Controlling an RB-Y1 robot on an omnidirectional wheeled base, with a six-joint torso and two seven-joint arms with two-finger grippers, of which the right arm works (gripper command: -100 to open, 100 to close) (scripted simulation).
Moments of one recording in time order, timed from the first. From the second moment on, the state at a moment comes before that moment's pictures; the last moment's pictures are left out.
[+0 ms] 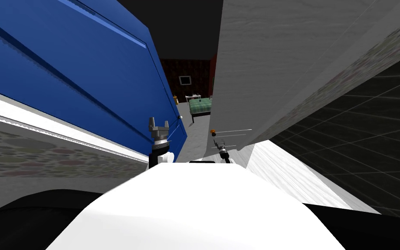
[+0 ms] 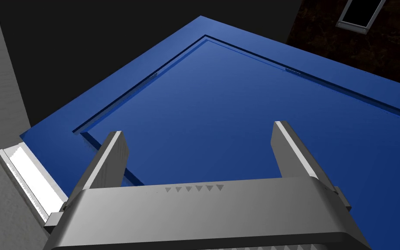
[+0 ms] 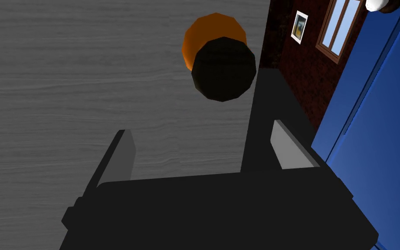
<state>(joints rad) 0.04 -0.01 -0.15 -0.88 0.37 -0.77 1.31</state>
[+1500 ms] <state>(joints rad) 0.03 -0.02 -0.17 -0.85 0.36 -0.78 1.33</state>
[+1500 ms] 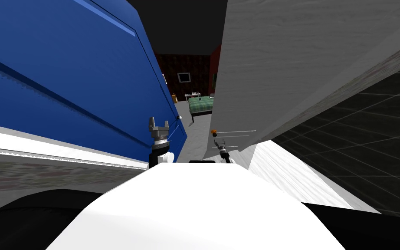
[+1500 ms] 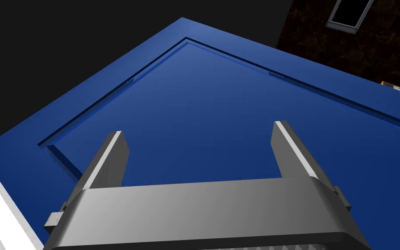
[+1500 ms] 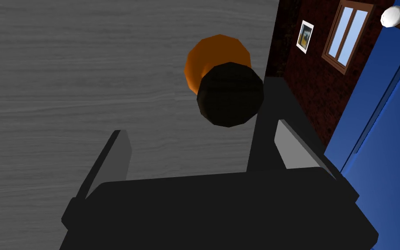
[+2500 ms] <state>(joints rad) 0.03 -0.02 -0.18 -0.85 0.35 -0.79 1.35</state>
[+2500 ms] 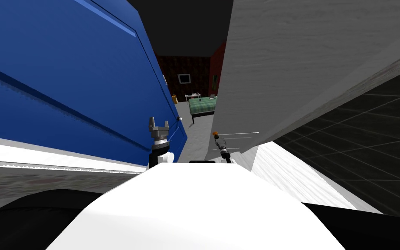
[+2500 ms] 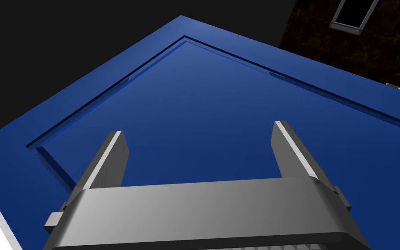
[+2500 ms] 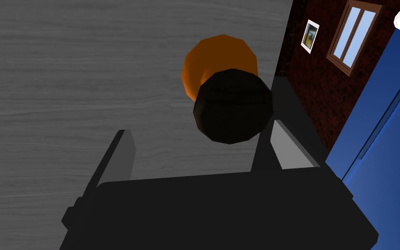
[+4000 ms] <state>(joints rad) 0.03 -0.01 -0.18 -0.83 0.31 -0.80 1.23</state>
